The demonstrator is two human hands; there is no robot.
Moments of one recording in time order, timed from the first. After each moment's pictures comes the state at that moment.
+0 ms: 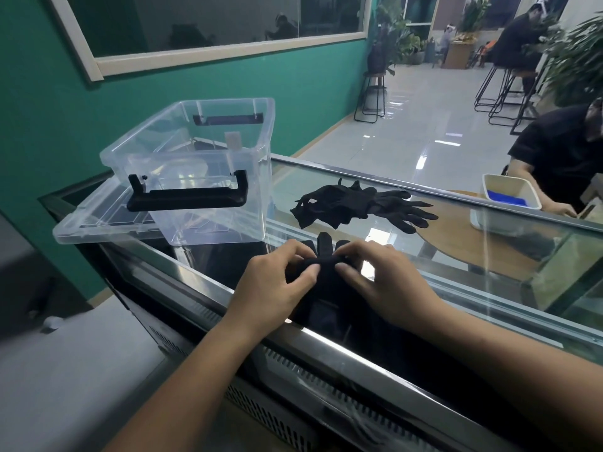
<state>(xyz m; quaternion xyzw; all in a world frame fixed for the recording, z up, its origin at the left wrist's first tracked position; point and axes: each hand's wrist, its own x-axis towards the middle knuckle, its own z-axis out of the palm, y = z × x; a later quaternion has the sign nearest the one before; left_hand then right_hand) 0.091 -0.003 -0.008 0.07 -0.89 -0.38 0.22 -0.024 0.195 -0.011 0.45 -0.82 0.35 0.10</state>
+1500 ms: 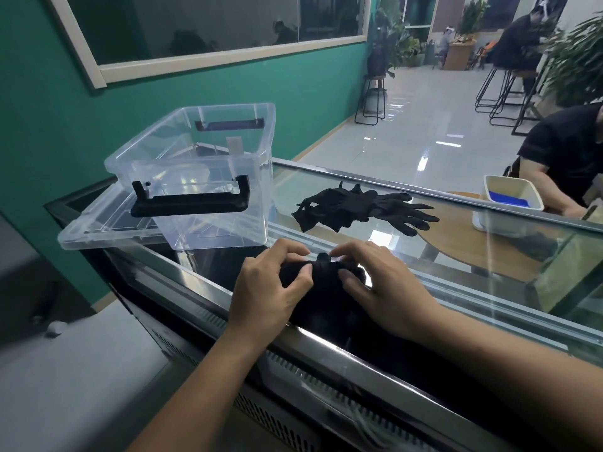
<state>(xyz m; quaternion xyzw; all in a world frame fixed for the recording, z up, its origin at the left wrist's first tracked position) 0.095 -0.001 -0.015 0.10 -0.87 -0.36 0.32 -0.013 0.195 -0.007 0.46 -0.82 0.33 0.09</state>
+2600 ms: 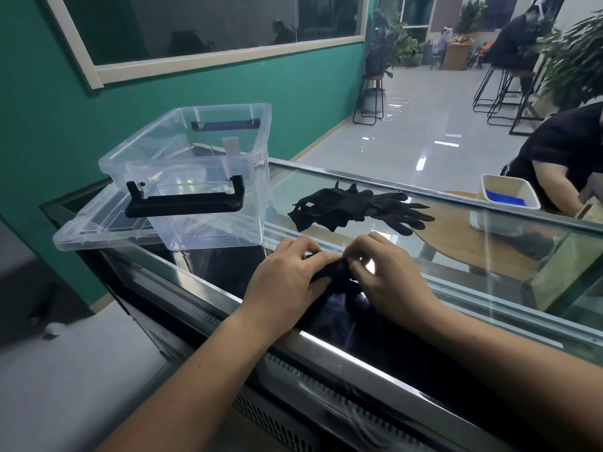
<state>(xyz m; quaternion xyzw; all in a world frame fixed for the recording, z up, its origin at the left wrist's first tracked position) 0.065 0.001 -0.017 -0.06 -0.95 -0.12 0.27 -0.028 0.192 -0.009 0.36 -0.85 0.38 0.07</state>
